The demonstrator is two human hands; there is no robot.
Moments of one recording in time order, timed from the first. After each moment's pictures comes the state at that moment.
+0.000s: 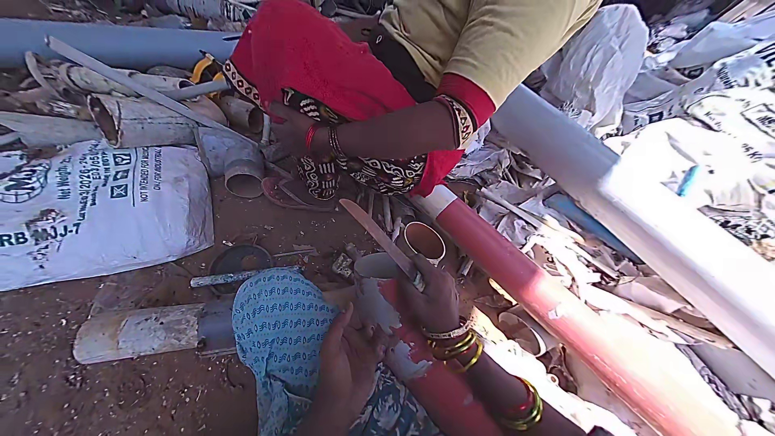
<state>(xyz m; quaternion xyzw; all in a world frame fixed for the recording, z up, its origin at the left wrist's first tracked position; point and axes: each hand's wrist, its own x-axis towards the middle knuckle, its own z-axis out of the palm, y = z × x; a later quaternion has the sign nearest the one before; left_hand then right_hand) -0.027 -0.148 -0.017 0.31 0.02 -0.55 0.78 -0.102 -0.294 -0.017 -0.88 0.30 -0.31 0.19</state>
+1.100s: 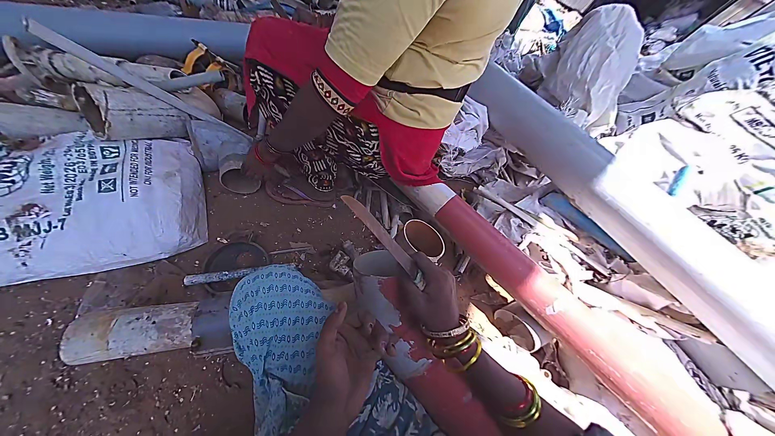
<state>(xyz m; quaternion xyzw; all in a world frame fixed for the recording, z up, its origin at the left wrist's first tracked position) -0.024 -0.146 -0.025 0.27 0.02 -0.56 0.78 -0.102 -0.295 -0.019 -0.88 0.31 -0.31 0.18</state>
